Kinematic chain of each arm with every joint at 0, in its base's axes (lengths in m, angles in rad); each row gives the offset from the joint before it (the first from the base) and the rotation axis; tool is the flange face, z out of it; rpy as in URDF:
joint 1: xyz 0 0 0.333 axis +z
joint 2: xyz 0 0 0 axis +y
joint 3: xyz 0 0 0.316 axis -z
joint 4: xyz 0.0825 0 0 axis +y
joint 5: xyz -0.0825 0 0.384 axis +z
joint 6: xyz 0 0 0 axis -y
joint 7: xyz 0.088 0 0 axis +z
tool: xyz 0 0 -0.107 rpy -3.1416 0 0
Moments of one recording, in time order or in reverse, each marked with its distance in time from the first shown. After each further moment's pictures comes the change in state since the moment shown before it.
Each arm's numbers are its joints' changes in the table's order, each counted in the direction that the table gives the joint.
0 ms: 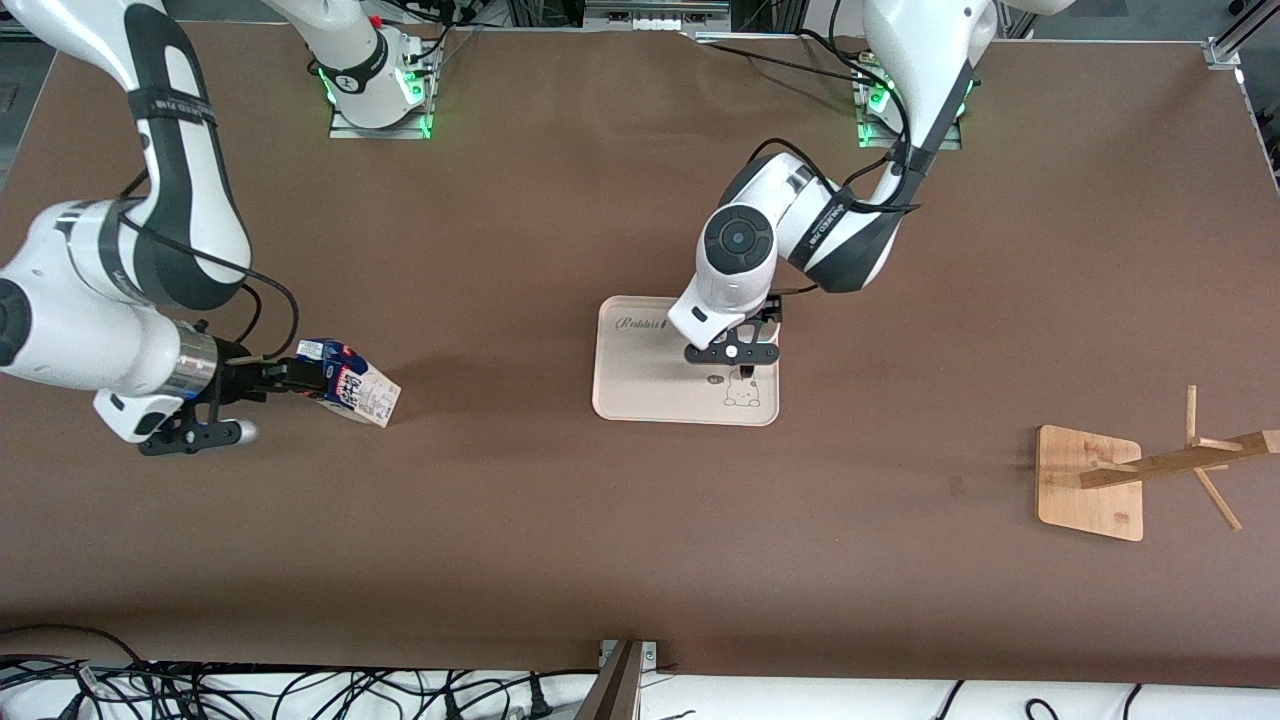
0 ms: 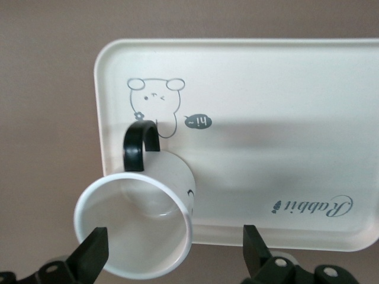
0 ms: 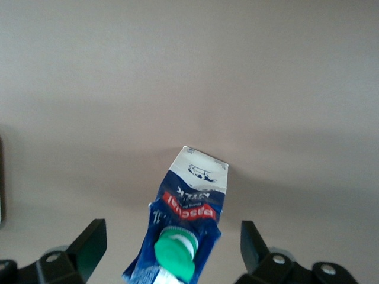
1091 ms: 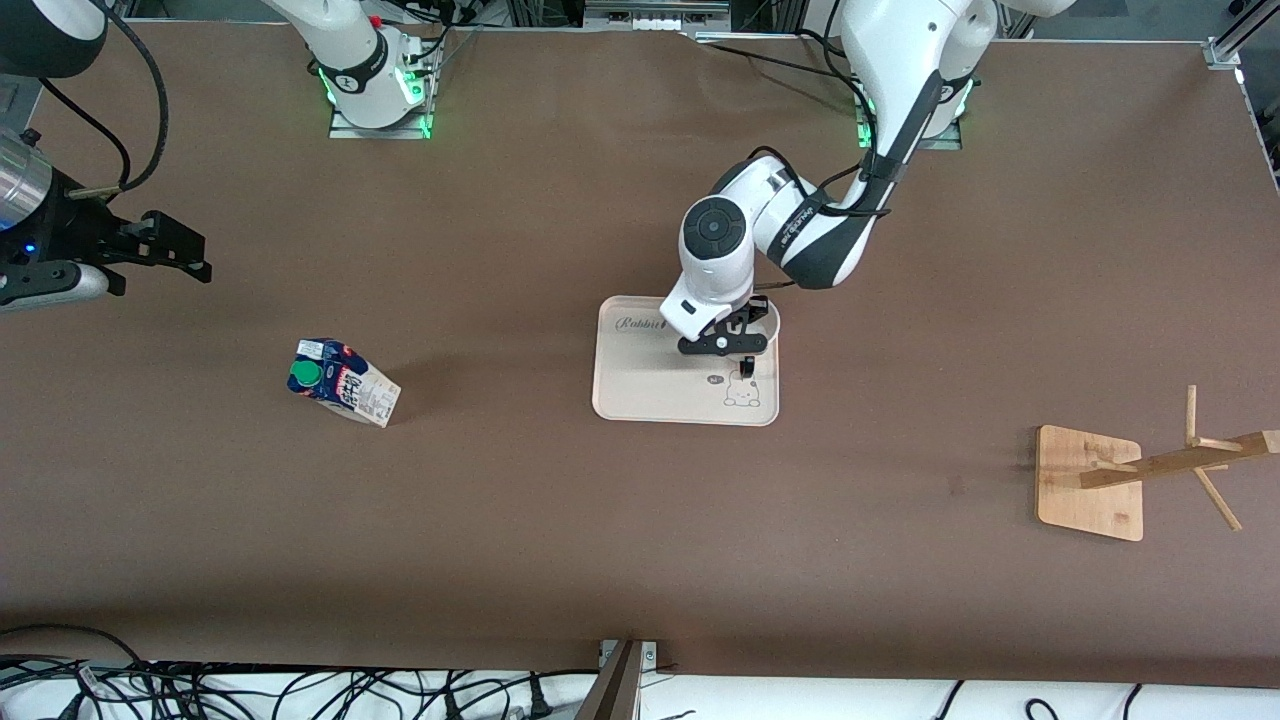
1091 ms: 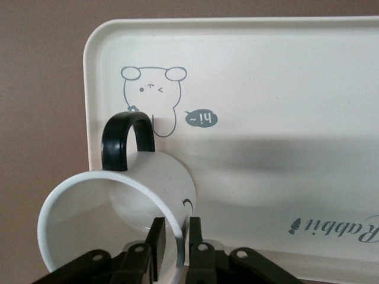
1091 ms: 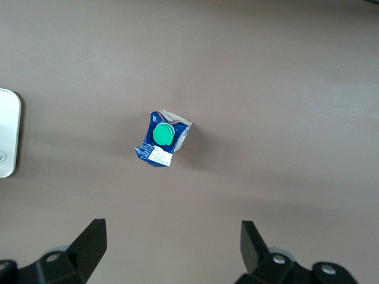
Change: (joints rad) left arm -0.043 0.020 -0.011 0.055 0.089 0.092 0.107; right arm 0.000 -0.349 0.000 0.039 -0.185 -0.218 -0.023
